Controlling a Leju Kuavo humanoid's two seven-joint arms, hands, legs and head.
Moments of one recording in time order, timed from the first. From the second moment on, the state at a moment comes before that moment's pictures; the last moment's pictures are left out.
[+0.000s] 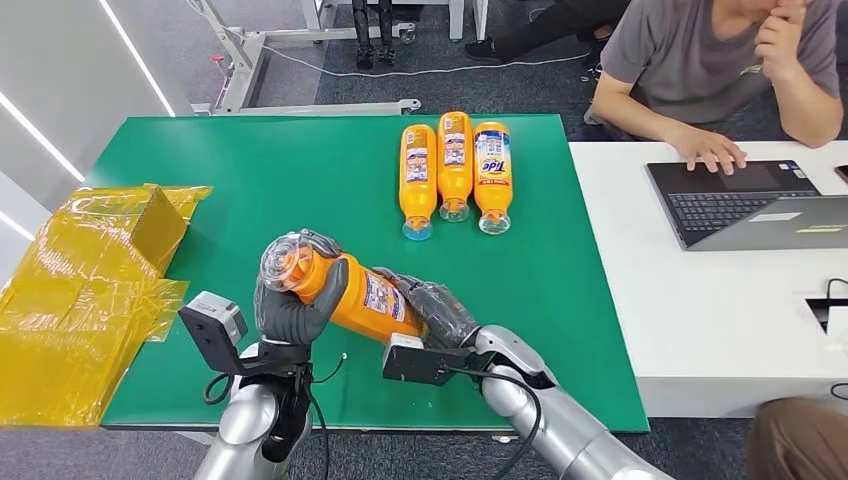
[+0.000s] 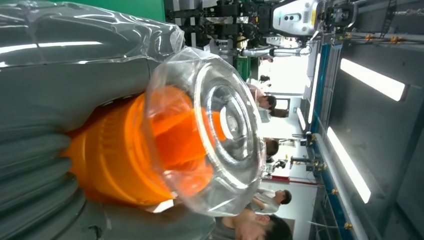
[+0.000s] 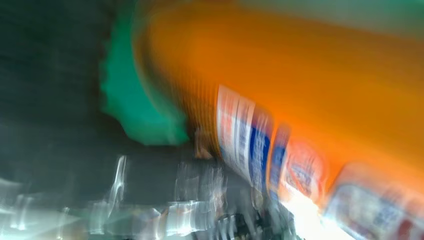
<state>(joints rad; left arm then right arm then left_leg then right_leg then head) -0.19 -0.18 -0.46 -1.50 0.02 0.29 -0.59 -0.50 0.04 0.79 -1.01 0.51 -0.09 -0.36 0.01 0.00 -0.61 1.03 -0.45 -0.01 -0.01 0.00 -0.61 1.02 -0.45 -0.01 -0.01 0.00</state>
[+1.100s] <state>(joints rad) -0.24 0.02 -0.33 -1.54 -0.80 0.64 -0.46 -0.25 0.04 0.71 -1.36 0.27 -0.43 -0.54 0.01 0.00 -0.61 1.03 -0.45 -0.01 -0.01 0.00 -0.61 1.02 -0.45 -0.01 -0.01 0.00</state>
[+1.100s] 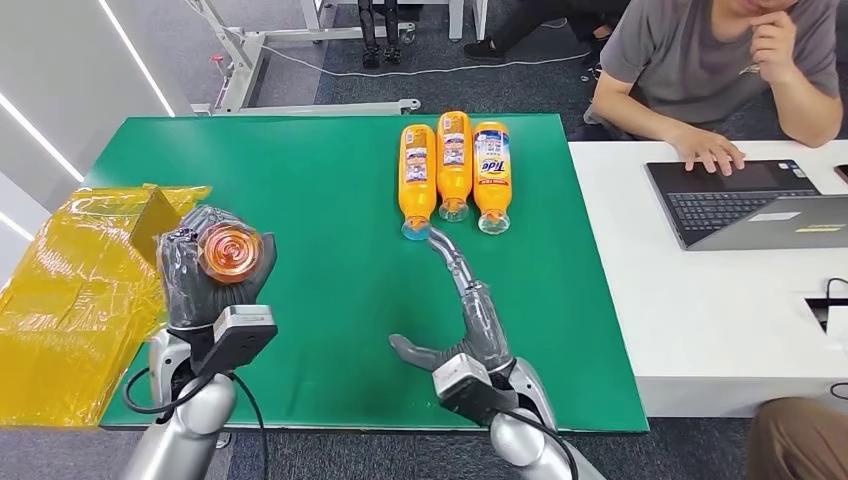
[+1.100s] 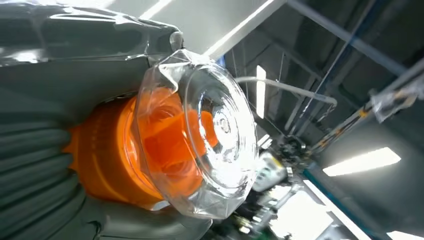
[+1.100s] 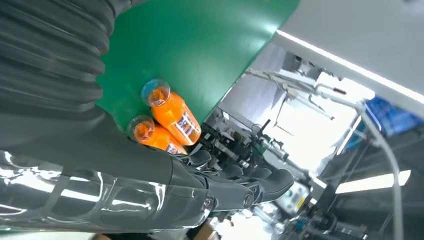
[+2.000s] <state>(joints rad) -0.54 0.47 -0.31 -0.71 -1.12 0.44 -0.47 -0.21 0.02 0.67 -1.52 0.01 -0.47 -0.65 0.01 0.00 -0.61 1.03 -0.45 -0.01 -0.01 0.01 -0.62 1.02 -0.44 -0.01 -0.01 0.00</state>
